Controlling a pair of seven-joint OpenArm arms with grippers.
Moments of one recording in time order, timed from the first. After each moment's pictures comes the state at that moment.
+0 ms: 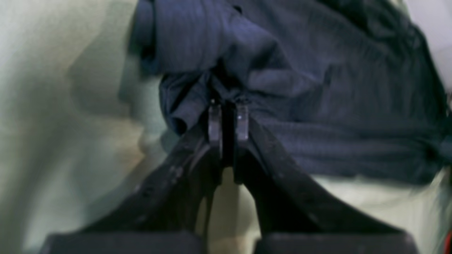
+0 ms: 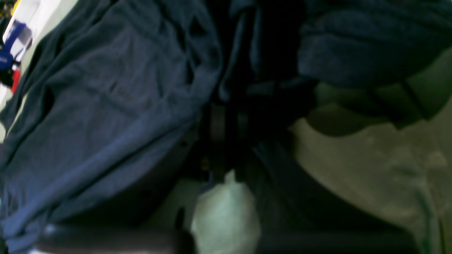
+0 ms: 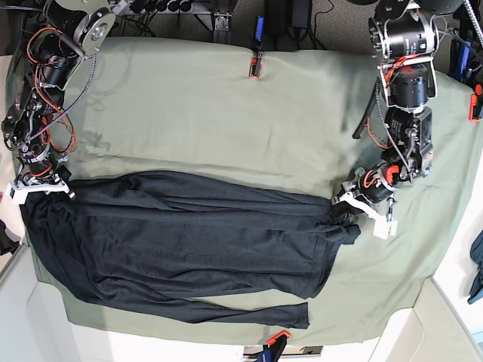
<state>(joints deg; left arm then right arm) -18.2 -17.2 -13.5 51.5 -34.1 -29.9 37.0 17.3 6.5 38.0 59.2 22.3 20.8 -40.6</state>
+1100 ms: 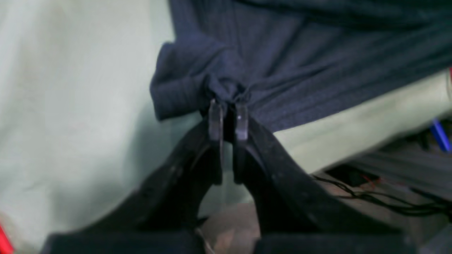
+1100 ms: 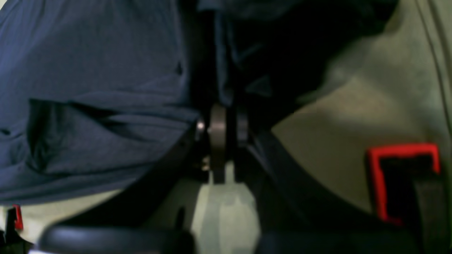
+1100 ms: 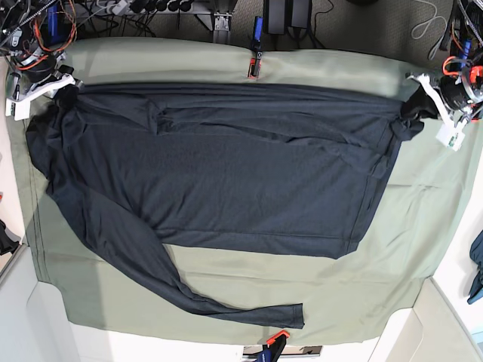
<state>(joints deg) 27.2 -34.5 -28.4 93.3 -45.2 -38.2 49.9 -19.6 5.7 37.2 99.5 36.5 23.3 -59.7</state>
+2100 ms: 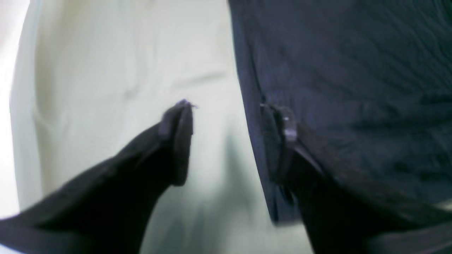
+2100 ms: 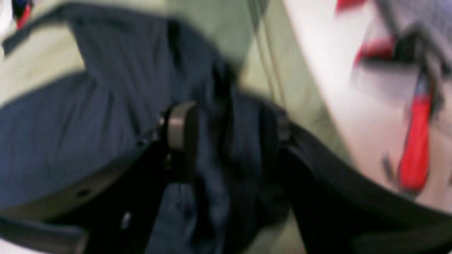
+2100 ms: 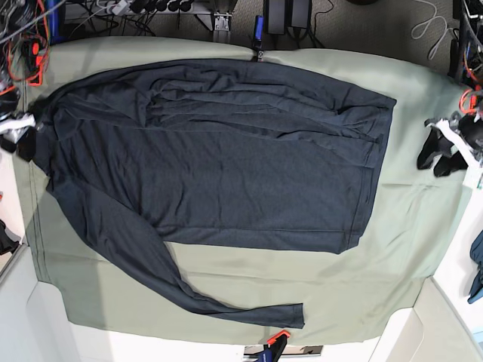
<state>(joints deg) 14.5 -35.5 -28.9 92.9 -42.3 -34.2 43.7 -8.4 9.2 41.3 103.9 34.2 22.0 -54.3</state>
